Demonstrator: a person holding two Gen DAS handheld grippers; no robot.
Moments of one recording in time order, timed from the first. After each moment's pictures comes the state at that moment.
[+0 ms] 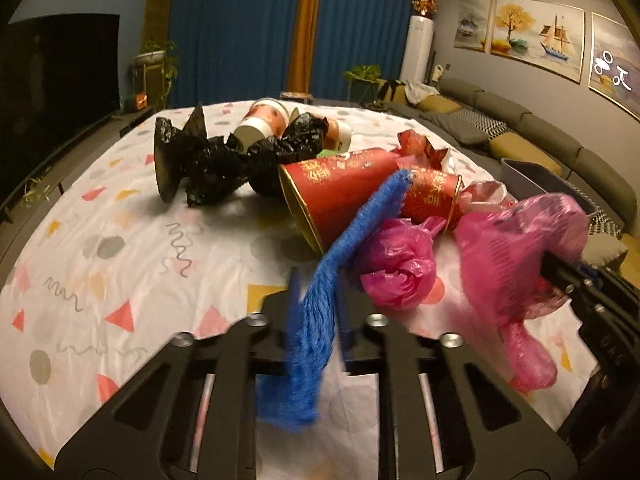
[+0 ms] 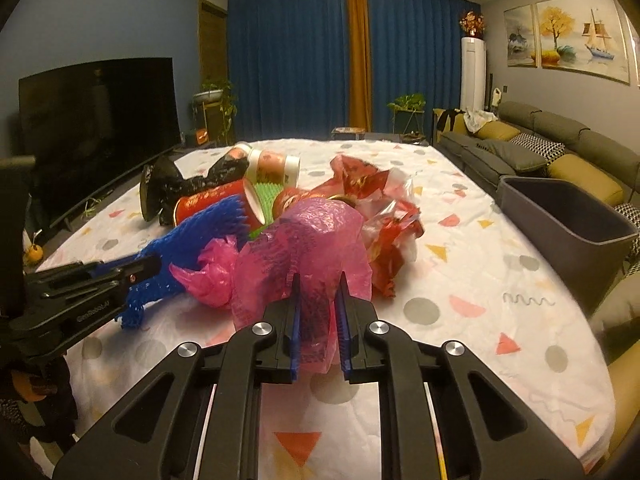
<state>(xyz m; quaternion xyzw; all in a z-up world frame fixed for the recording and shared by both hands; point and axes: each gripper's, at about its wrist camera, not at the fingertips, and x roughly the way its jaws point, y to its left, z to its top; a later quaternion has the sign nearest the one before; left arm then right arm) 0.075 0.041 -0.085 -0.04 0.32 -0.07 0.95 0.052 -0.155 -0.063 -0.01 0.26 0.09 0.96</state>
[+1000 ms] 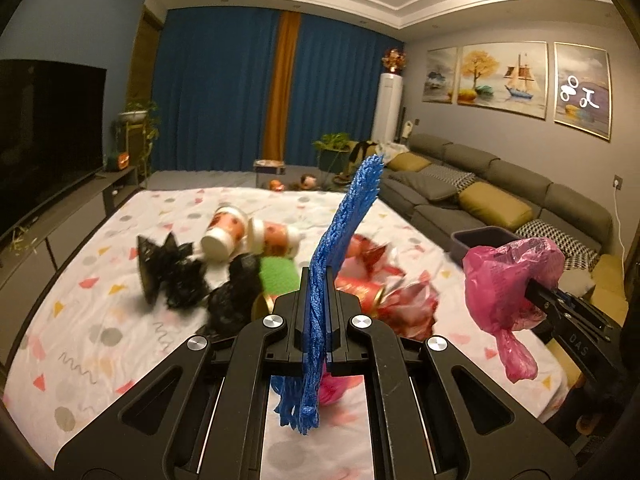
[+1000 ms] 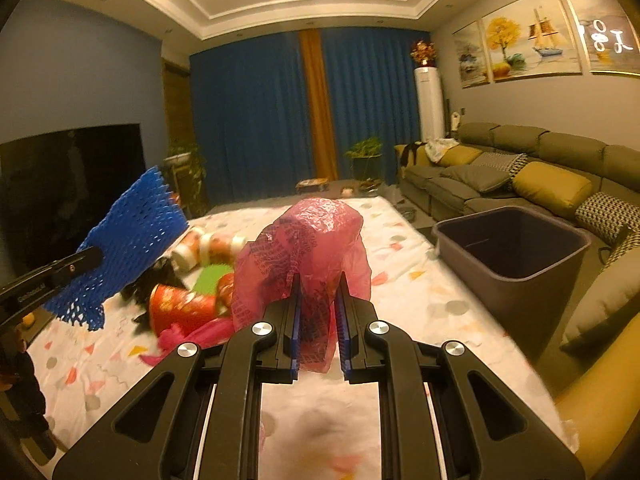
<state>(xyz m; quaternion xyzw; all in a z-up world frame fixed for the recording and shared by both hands) 0.051 0.007 0.010 -0.04 0.20 -0.11 0.97 0.030 -0.232 -0.007 0.05 0.17 0.03 0.98</state>
